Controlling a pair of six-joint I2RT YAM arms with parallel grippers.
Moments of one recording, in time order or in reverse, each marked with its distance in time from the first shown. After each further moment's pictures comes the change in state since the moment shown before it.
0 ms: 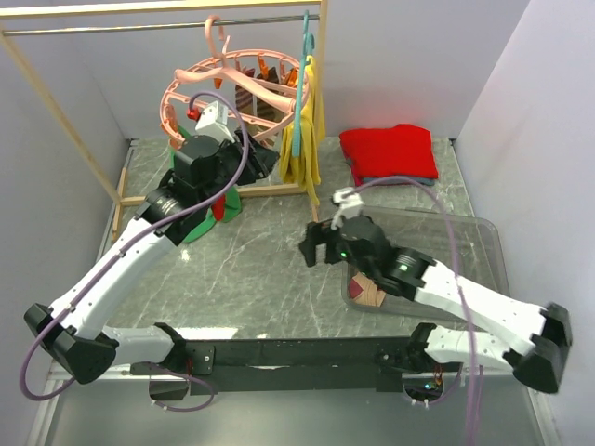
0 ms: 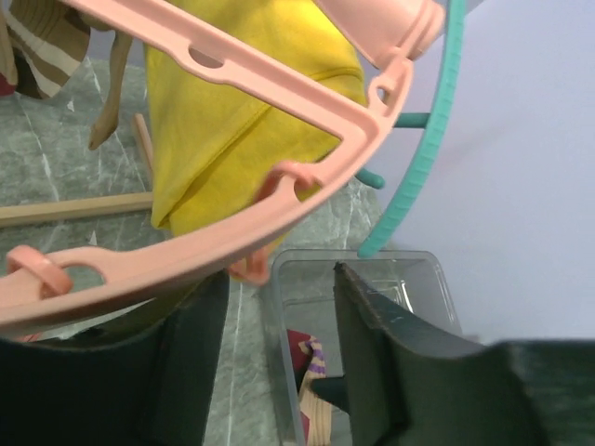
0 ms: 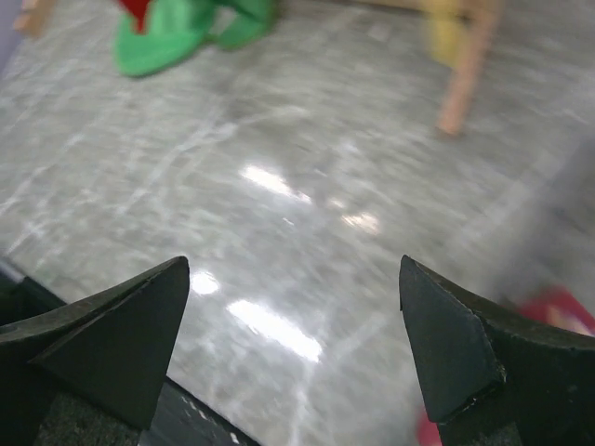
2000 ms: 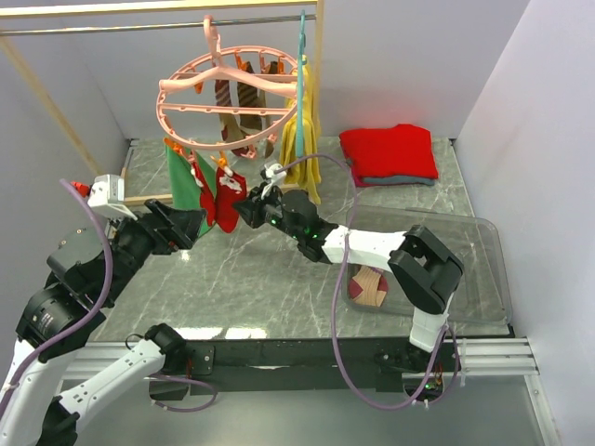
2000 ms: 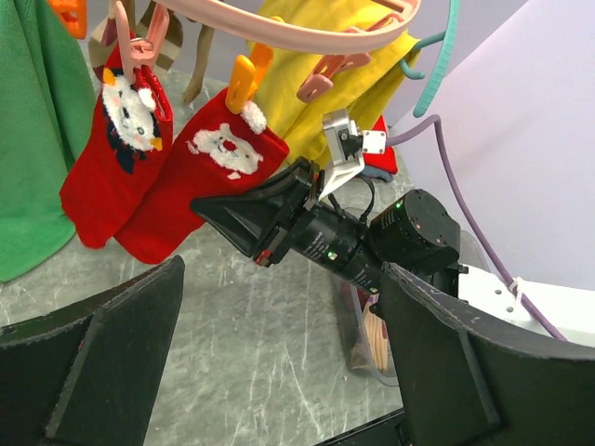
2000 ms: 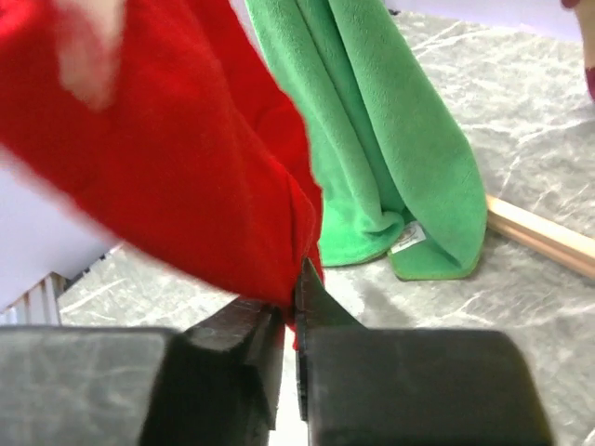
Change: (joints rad) left arm 0.000 -0.641 -0.149 -0.425 -0.129 0.097; right arm -0.036 0.812 0.263 1.020 -0.364 -0.094
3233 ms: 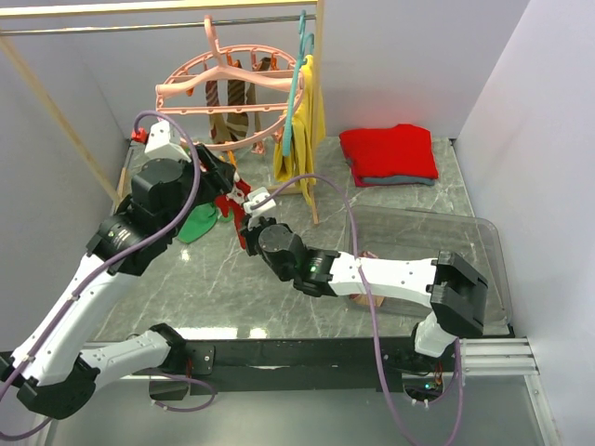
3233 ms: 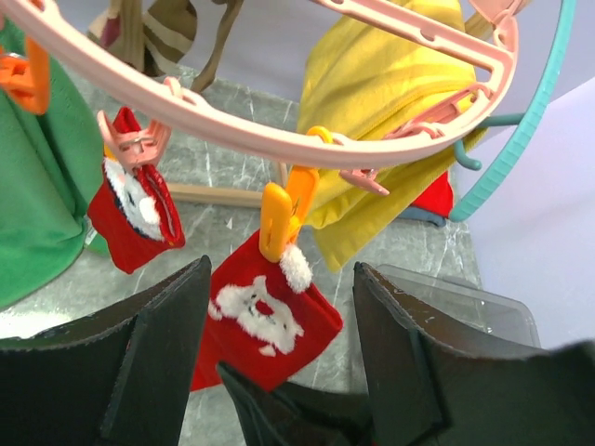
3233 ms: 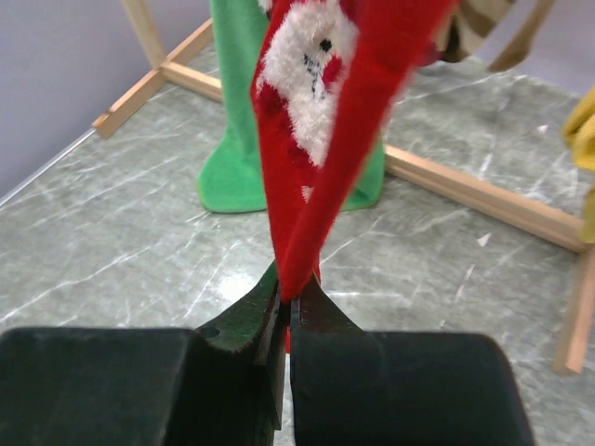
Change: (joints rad) left arm 0.000 0.403 0.126 0.143 -0.153 -0.060; right arm 0.291 -0.204 -0.002 -0.357 0.599 -0.223
